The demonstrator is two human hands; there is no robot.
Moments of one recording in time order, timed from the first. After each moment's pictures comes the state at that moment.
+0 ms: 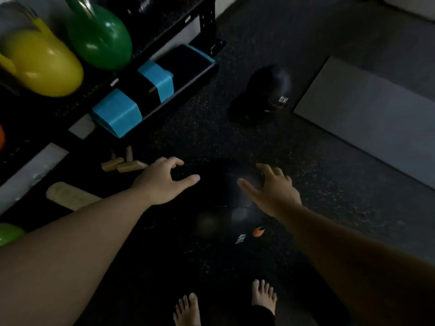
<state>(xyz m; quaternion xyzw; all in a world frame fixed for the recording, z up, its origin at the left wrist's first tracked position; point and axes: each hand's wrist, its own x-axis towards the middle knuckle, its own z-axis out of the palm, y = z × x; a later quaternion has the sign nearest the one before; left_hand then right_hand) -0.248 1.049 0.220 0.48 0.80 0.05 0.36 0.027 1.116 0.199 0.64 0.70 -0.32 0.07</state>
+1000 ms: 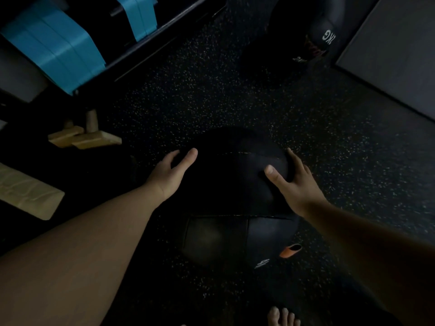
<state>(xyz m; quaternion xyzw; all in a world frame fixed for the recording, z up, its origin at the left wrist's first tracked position) -0.249 1.095 -0.065 0.27 0.81 0.19 0.49 0.041 1.167 -0.072 0.65 0.59 -0.47 -0.05</state>
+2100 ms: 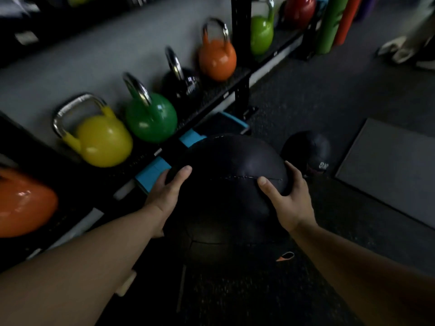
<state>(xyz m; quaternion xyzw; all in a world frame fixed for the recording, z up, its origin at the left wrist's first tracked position) -0.358 1.156 0.249 0.21 0.78 0.46 0.38 -0.094 1.245 0.224 0.55 0.58 -0.49 -0.35</state>
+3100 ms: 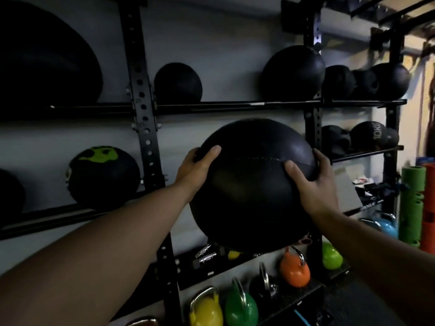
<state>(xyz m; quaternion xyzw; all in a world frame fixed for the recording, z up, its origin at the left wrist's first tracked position) -0.374 1.056 1.045 0.38 0.67 0.63 0.04 -0.164 1.236 0.981 0.20 0.66 -0.41 -0.60</state>
